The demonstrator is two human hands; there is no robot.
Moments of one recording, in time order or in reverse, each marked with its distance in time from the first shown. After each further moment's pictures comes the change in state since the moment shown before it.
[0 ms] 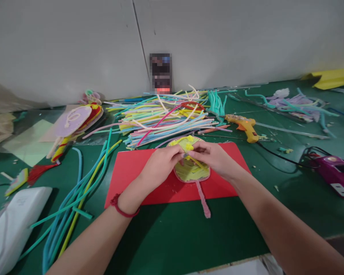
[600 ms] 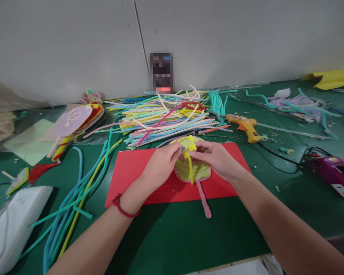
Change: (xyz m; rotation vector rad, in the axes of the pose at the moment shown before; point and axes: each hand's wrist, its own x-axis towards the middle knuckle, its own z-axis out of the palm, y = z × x) left_hand -0.001 0.002 0.000 0.004 0.078 0.004; right_hand 0.000 0.004 0.003 0.249 0.039 0.098
